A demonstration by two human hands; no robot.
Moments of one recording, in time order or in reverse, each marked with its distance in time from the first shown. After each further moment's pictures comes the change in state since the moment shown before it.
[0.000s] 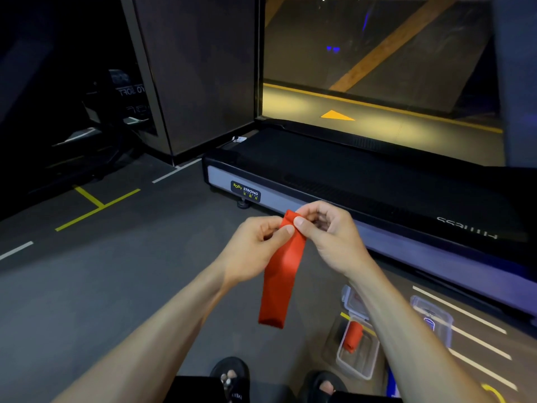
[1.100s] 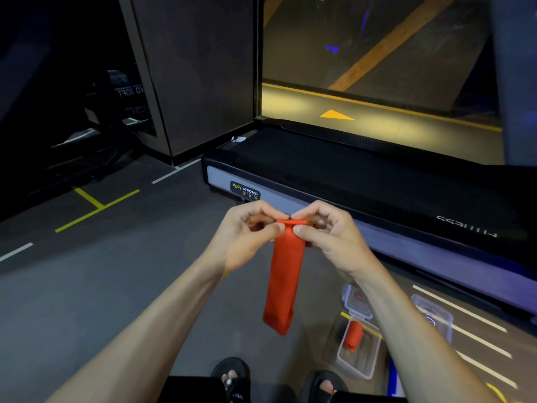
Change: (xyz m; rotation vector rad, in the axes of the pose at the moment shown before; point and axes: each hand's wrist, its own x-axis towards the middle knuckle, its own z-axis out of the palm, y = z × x) left_hand 0.004 -0.001 -0.017 -0.183 0.111 0.058; right_hand -0.008 -0.007 -0.005 0.223 -0.126 0.054
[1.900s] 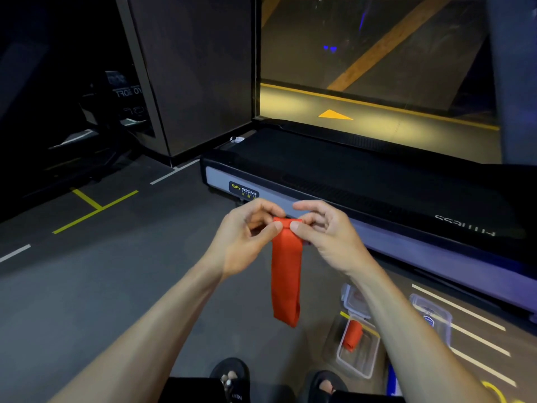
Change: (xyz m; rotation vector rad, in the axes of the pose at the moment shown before) left_hand 0.000 -0.005 -0.001 0.141 -0.003 0.035; right_hand 0.005 0.005 -0.001 -0.084 0.055 0.044
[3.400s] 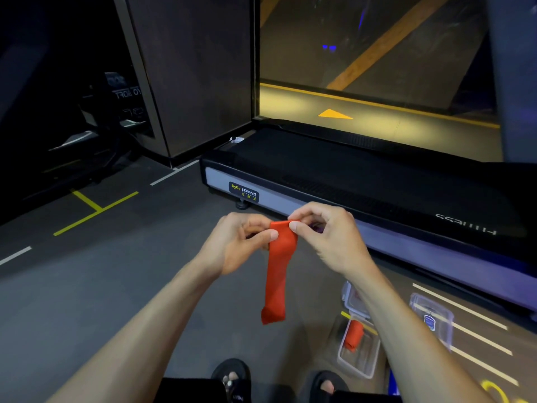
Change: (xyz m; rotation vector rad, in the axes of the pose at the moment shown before) left_hand 0.000 -0.006 -0.012 0.119 -0.111 -0.100; right_hand 0.002 -0.005 -0.002 -0.434 0.063 -0.201
